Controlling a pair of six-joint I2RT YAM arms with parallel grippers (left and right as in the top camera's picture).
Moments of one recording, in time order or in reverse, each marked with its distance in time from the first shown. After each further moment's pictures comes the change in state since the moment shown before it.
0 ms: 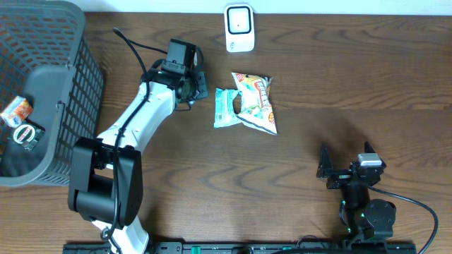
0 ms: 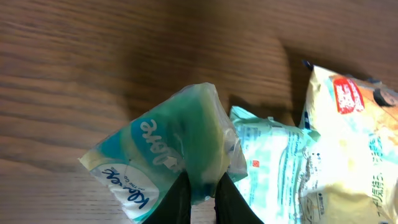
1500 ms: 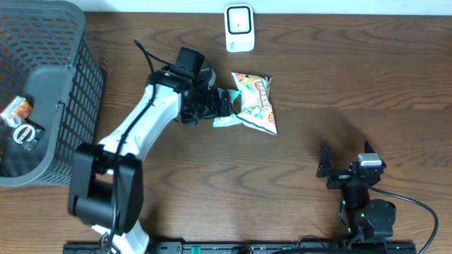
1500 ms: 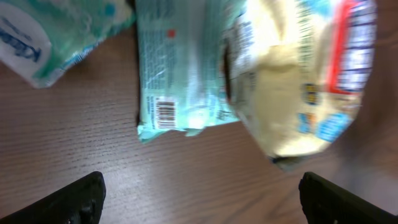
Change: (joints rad) left arm -0.041 -0.048 0.005 -0.238 0.306 0.050; right arm 0.000 0.000 0.000 0.000 0.000 0.000
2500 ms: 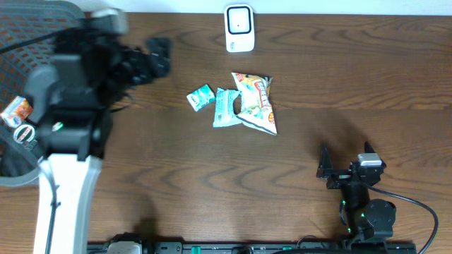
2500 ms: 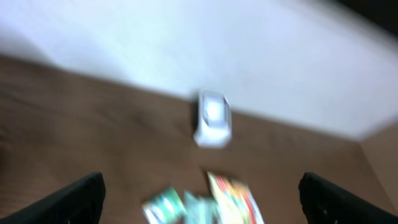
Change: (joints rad) left arm 0.291 -0.573 0.038 0.212 -0.142 0.002; right arm 0.000 0.000 0.000 0.000 0.000 0.000
